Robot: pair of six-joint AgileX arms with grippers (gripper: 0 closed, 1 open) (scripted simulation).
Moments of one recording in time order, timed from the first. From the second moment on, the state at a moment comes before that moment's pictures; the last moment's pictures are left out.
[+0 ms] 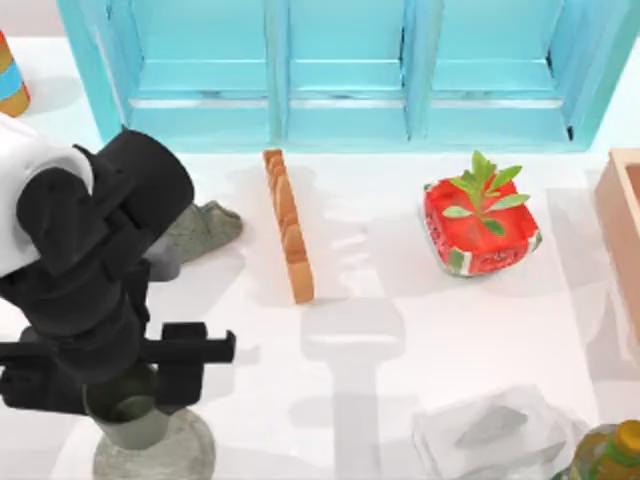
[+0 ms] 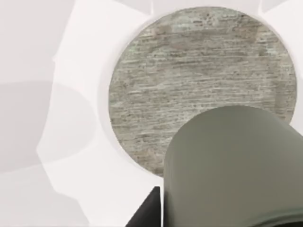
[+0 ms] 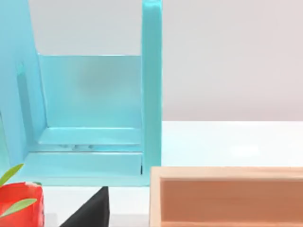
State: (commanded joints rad) left arm -0.57 1.41 0.95 -1.12 0.04 -0.55; right arm 0.00 0.00 0.00 0.00 0.00 0.00
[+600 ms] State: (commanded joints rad) left arm -0.57 1.44 0.91 -1.05 0.04 -0.55; right arm 0.00 0.00 0.00 0.00 0.00 0.00
